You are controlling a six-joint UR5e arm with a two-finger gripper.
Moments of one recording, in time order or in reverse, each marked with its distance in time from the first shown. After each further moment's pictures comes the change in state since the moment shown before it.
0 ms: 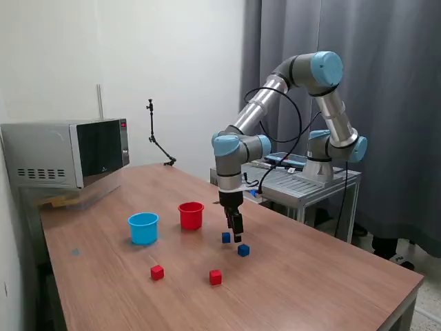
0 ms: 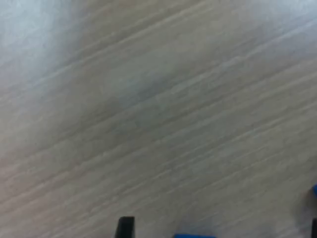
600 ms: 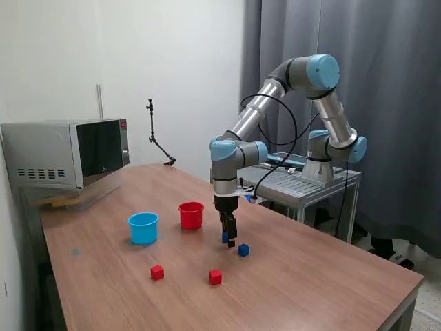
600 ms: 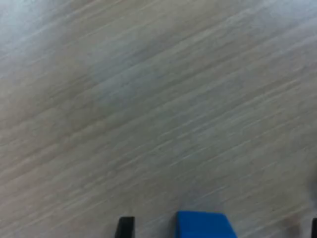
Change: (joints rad) arm -0.012 0.035 -0.006 -0.071 -0.002 0.000
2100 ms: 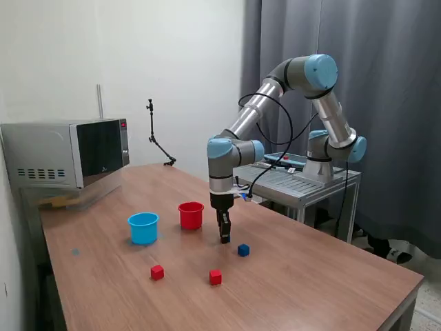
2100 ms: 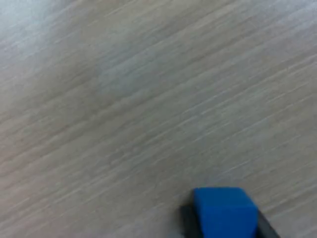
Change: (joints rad) arm -0.021 -0.006 -0.003 0.001 -0.012 -0.003
